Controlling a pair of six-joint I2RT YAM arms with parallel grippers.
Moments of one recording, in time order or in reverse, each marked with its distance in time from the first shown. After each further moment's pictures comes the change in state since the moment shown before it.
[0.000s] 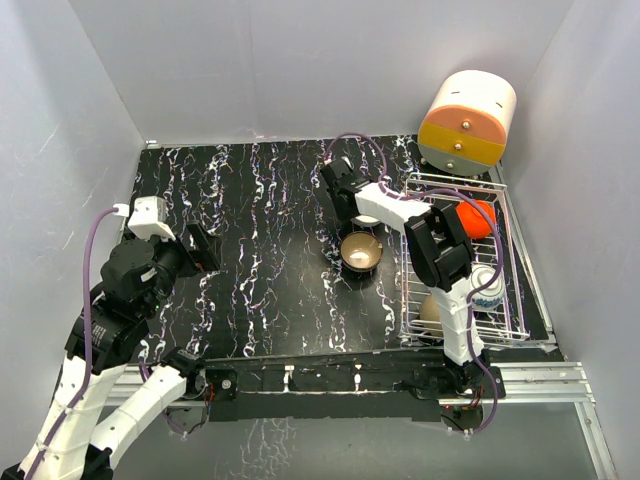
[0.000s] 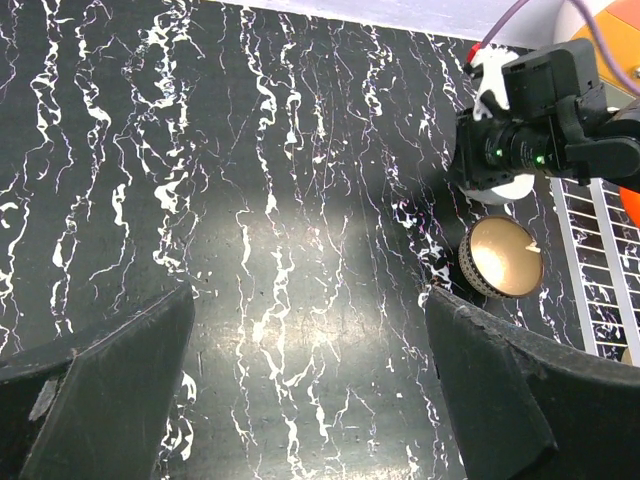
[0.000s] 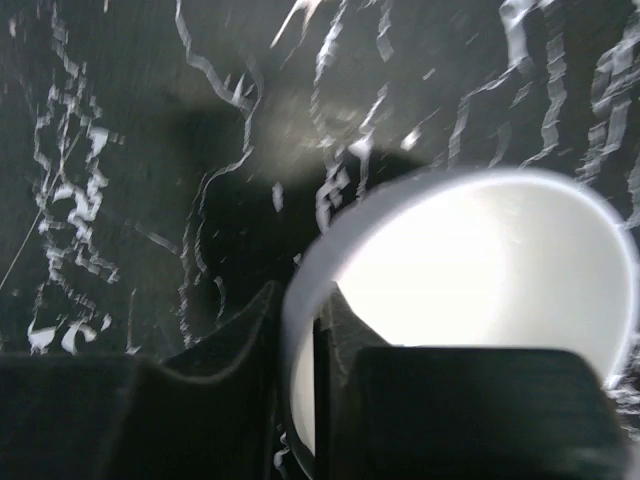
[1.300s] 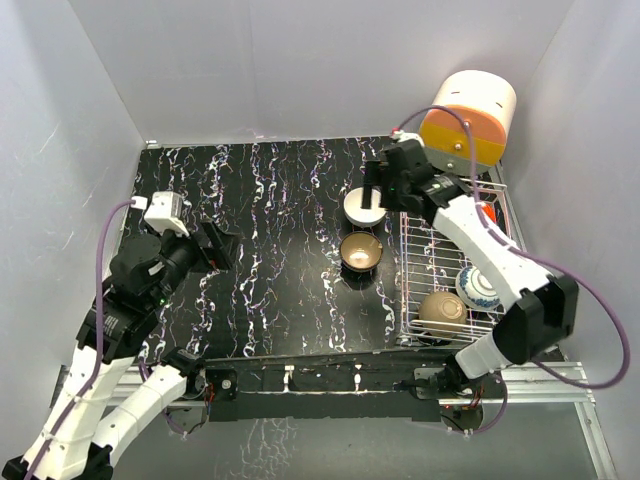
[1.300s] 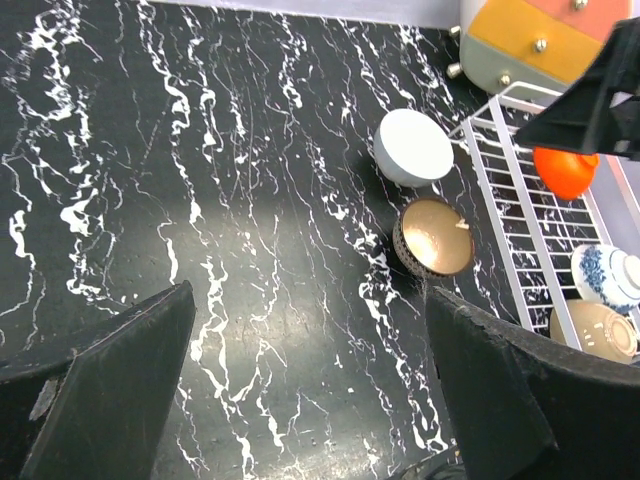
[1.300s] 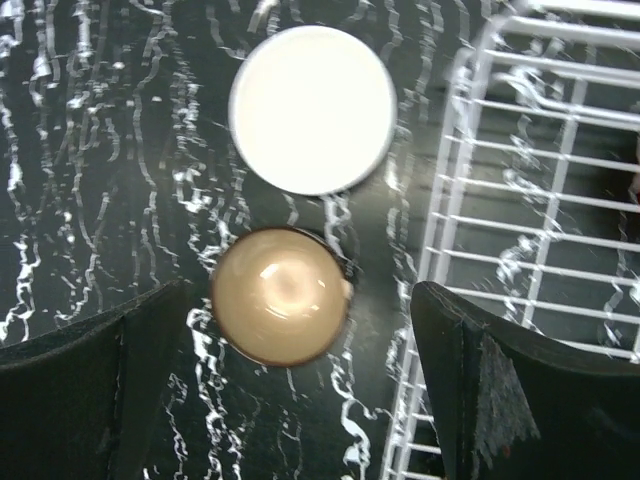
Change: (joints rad) left arm 0.000 0.027 -0.069 0.132 0.192 -0.013; right arm -0.119 -0.739 -0.284 -0.209 -0.108 0.226
